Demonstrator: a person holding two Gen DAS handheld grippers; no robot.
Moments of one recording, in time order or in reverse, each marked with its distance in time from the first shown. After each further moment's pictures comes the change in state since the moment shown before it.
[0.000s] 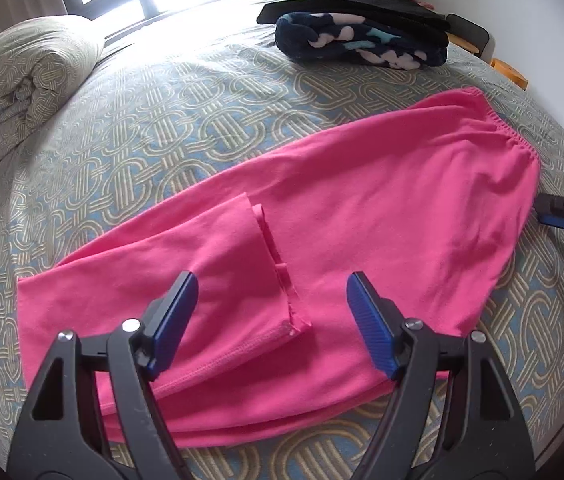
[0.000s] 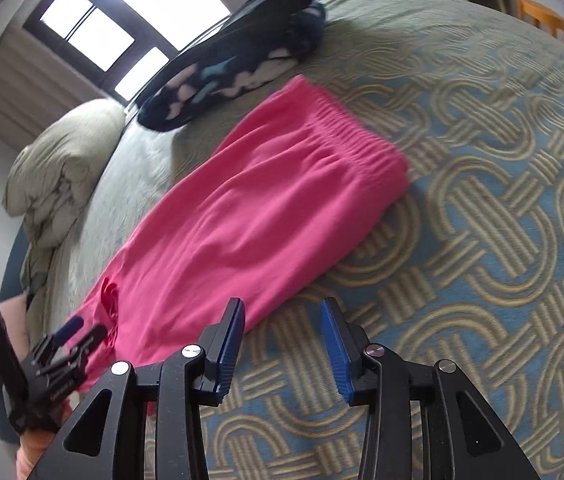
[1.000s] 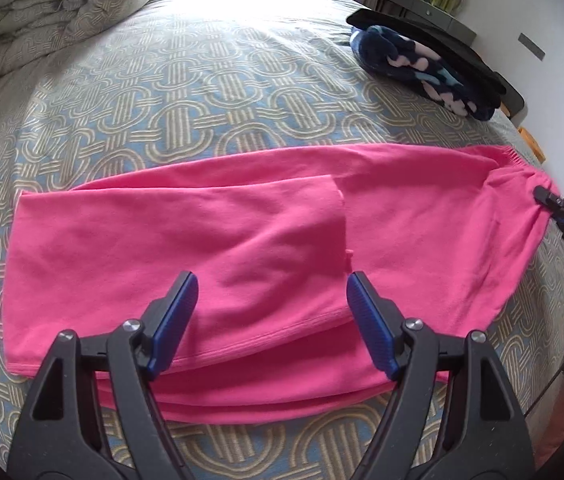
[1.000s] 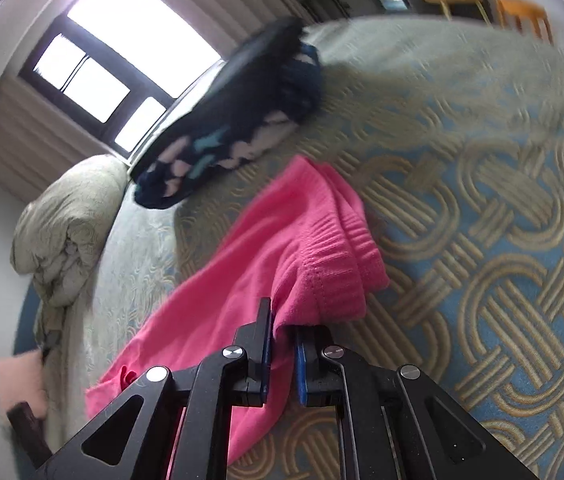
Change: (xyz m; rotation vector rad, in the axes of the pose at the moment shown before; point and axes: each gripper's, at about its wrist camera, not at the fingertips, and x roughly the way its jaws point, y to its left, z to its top) left arm -0.001 0.065 -0.018 -0.303 0.040 -0.078; right arm 0.004 0.037 0.053 -0.035 -0.175 0.031
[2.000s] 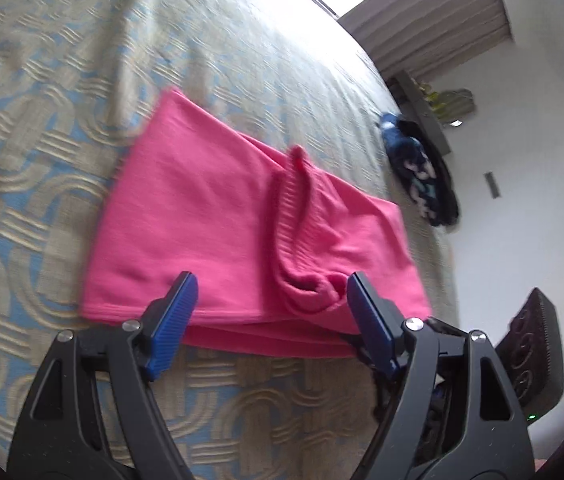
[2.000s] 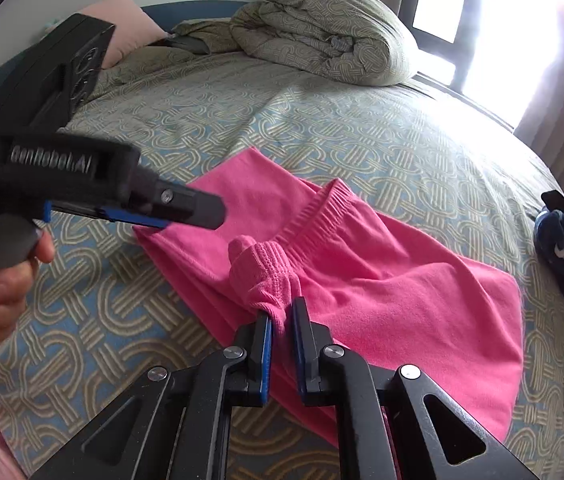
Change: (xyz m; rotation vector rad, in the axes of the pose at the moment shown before) left arm -0.024 0.170 -0.044 -0.453 -0.004 -0.442; right arm 0.053 0.298 -0.237 -1.138 0.183 0.159
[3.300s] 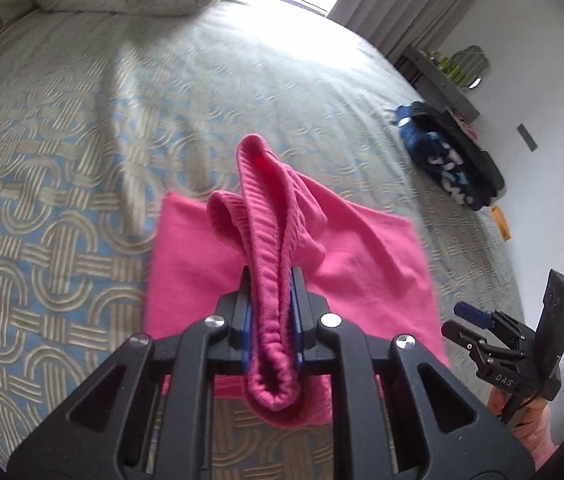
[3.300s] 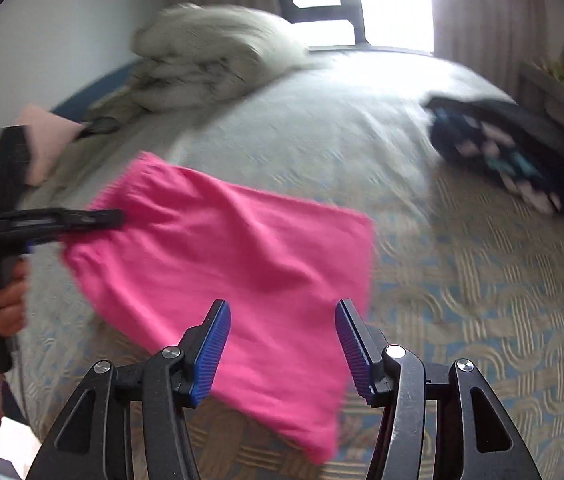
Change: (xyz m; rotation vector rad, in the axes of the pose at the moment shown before) left arm -0.012 -0.039 0.044 0.220 -0.056 0.271; right arm -0.046 -0.127 -0.040 0.466 0.070 -0.035
